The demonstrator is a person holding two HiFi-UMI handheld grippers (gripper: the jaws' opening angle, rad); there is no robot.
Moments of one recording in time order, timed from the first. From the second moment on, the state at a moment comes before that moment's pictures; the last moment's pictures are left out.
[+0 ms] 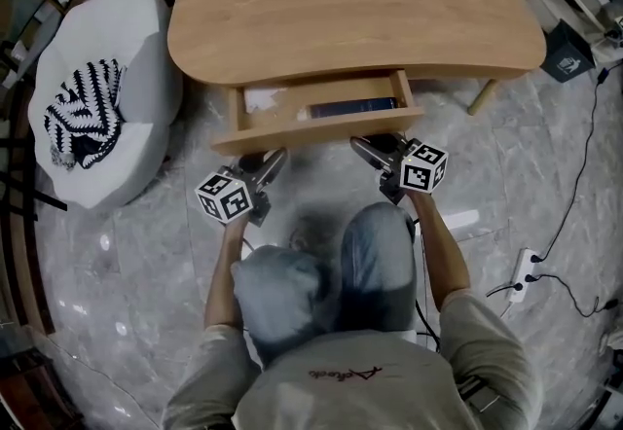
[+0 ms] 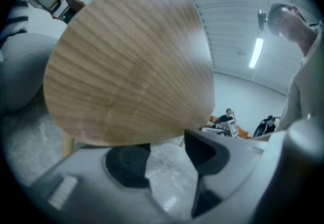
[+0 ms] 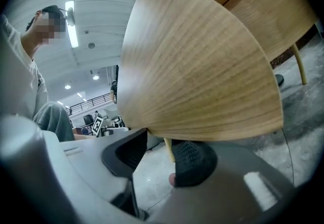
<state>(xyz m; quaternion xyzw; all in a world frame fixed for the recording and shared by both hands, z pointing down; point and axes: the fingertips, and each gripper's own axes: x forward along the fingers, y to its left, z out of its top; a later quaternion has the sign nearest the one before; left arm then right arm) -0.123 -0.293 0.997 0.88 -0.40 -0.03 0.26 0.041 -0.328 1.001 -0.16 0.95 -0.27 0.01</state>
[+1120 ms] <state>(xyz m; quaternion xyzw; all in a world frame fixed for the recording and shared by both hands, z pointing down) -0.125 -0.282 1.044 0.87 -0.45 0.11 0.15 0.057 -0.316 1.059 -0.23 0.95 -0.13 -0.13</state>
